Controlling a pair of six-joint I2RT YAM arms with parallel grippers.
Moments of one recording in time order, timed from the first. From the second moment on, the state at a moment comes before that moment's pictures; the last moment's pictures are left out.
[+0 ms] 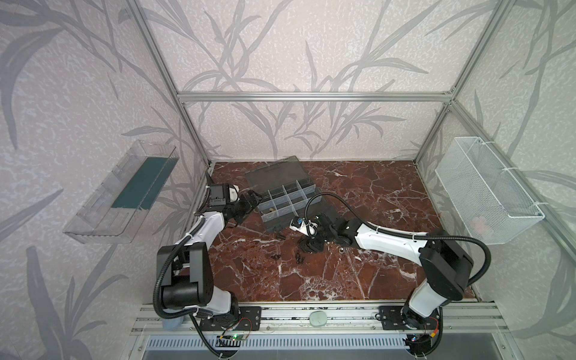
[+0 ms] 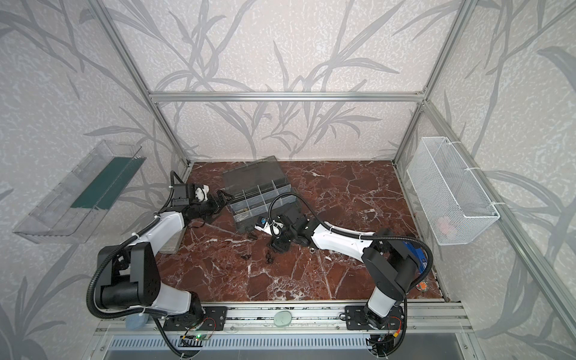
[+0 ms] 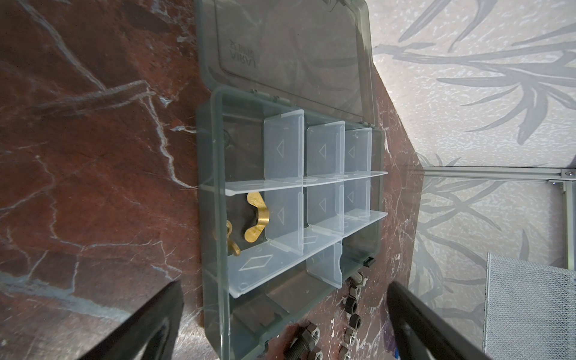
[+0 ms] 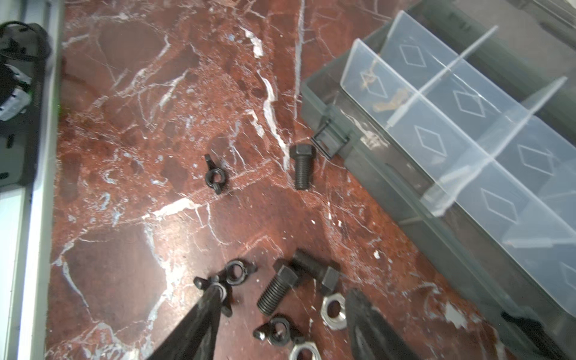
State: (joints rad) left arm 0.12 1.48 0.90 -0.25 0.57 -0.67; right arm 0.89 1.69 1.05 -0.18 -0.30 -0.33
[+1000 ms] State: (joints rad) left arm 0.15 1.49 0.90 -0.23 0.64 -0.67; right arm 0.95 2.05 1.25 -0.02 -0.62 -0.31
